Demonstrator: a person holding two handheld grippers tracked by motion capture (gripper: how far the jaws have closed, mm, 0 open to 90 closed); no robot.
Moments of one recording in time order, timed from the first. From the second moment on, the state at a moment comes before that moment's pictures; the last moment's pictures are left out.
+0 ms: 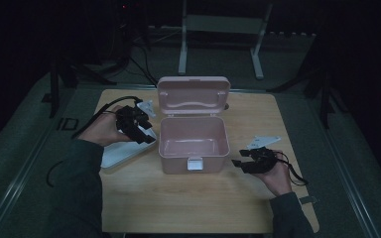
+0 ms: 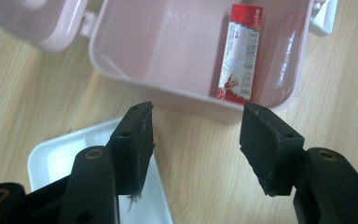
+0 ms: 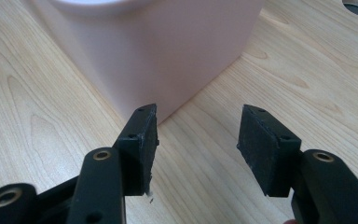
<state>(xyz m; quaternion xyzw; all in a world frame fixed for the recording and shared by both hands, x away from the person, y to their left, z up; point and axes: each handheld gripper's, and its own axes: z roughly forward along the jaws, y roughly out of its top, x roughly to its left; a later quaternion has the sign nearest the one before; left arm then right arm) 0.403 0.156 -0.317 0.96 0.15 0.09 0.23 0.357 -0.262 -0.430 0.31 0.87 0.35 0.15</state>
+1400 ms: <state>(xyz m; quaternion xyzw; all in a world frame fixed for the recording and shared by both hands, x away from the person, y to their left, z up) 0.444 0.249 -0.408 0.92 0.32 0.11 0.21 0.367 -0.250 -0.428 0.31 0.87 0.36 0.14</state>
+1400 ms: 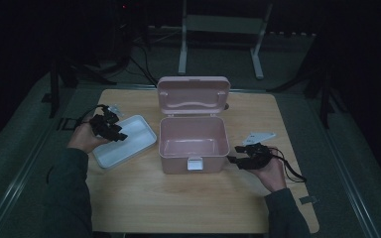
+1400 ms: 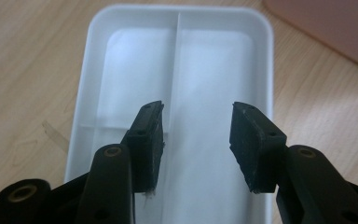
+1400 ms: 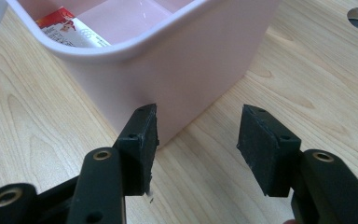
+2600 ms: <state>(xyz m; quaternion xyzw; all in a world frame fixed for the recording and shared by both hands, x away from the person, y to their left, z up) 0.460 0.267 -0.462 0.93 0.35 0.07 0.09 0.367 -0.254 -0.433 0.31 0.87 0.36 0.14</state>
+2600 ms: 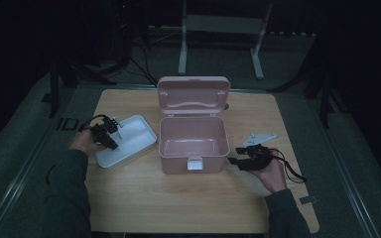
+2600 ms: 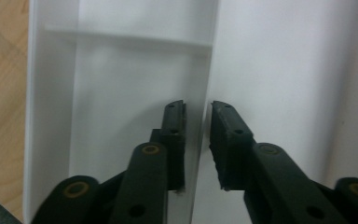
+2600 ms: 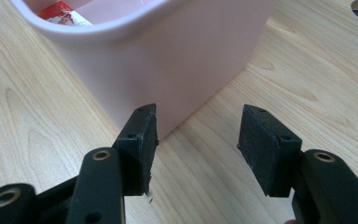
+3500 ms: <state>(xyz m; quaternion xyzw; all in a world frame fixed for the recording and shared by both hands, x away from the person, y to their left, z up) 0.444 0.273 -0.442 0.94 0.31 0.01 0.11 0.367 -0.253 -0.436 0.31 0.87 0.36 0.14</state>
